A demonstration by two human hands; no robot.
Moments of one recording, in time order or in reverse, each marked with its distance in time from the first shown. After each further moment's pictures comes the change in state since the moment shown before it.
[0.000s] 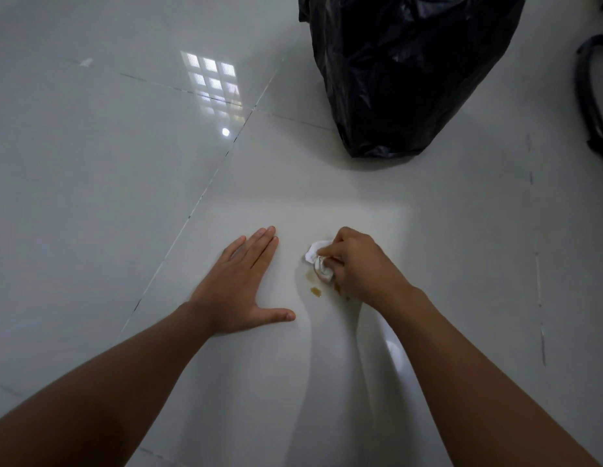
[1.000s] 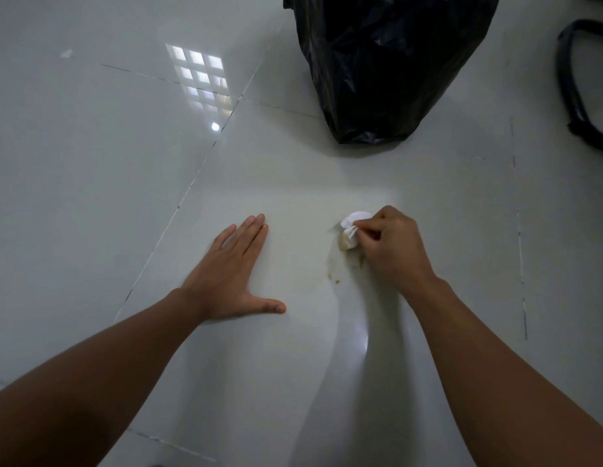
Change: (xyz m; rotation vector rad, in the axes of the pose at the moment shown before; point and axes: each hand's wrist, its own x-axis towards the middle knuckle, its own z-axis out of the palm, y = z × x) left_hand -0.001 0.001 -0.003 0.034 -0.034 0.008; right_hand -0.027 0.038 -0.018 0.148 0.375 0.252
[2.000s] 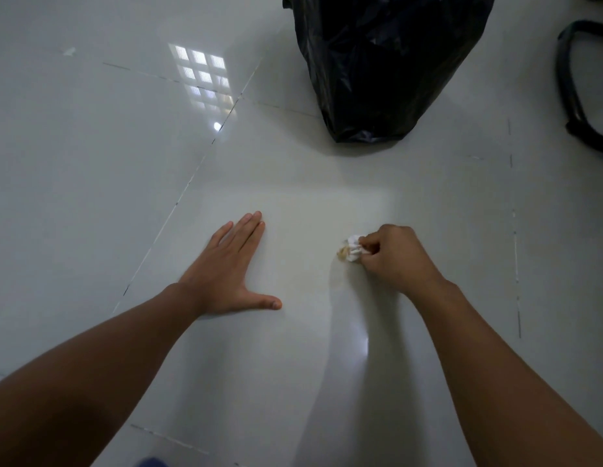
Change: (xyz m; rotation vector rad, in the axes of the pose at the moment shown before) left_hand -0.001 0.003 0.001 -0.026 -0.012 -0.017; right_hand -0.010 0.008 -0.013 -0.196 -0.283 0.048
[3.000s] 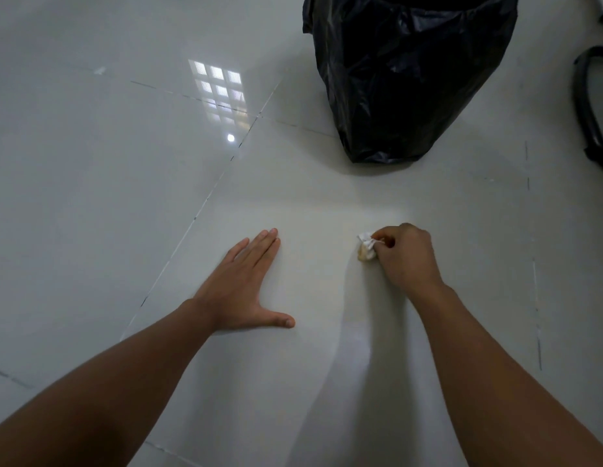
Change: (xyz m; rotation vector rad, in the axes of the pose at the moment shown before) left_hand 0.000 -0.001 -0.001 -0.060 0.023 0.007; right_hand 0.030 -0.004 0.004 0.168 0.239 0.088
